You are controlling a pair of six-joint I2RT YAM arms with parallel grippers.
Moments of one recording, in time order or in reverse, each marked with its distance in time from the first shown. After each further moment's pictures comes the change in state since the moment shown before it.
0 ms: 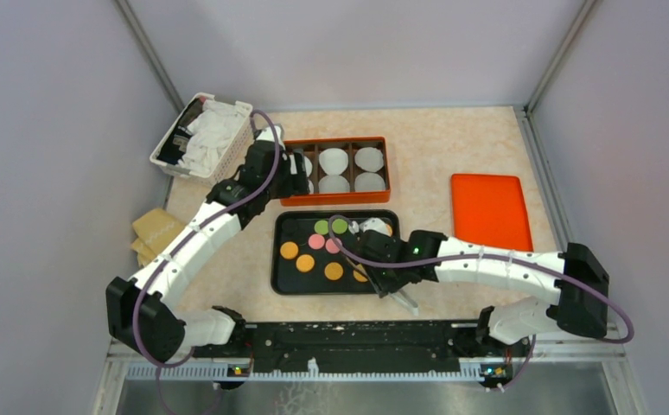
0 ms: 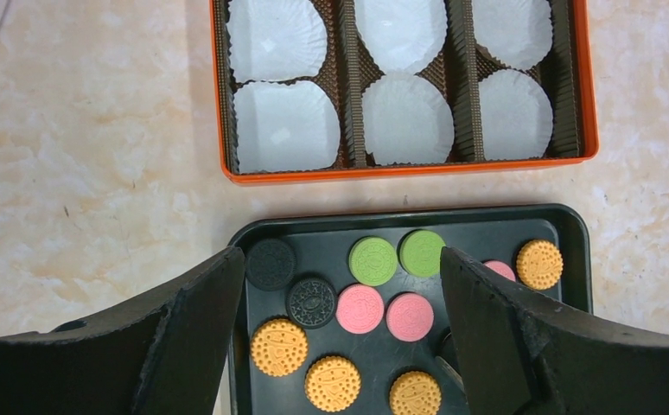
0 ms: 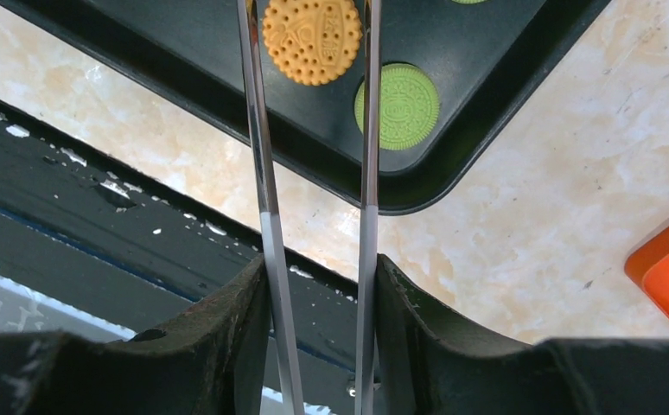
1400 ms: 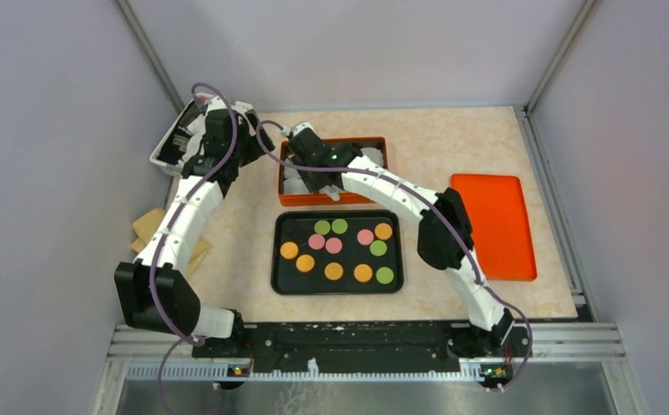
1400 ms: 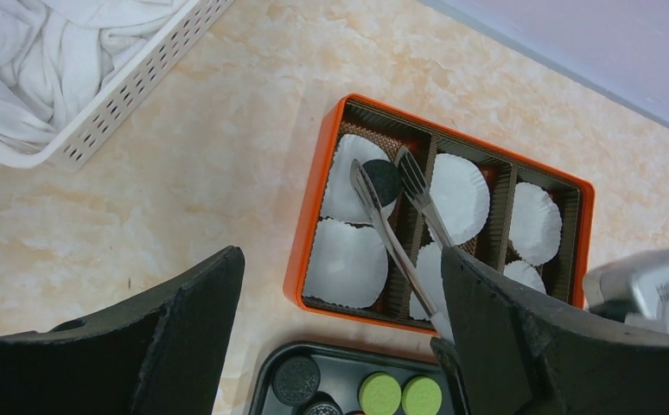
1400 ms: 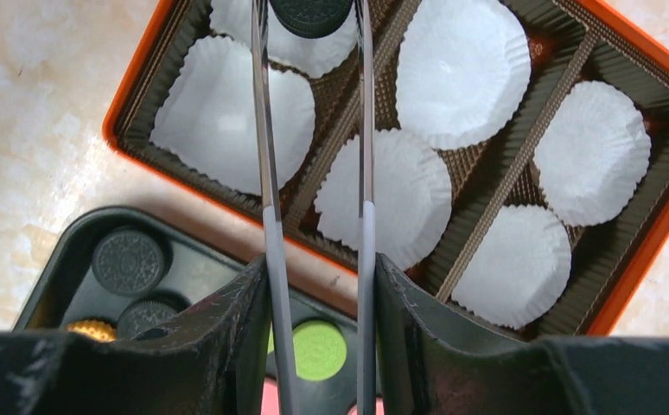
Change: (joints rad) left arm 0.325 0.136 0.154 0.111 0.073 -0.096; right arm -0.285 0.888 1.121 0.118 0.130 -0.410
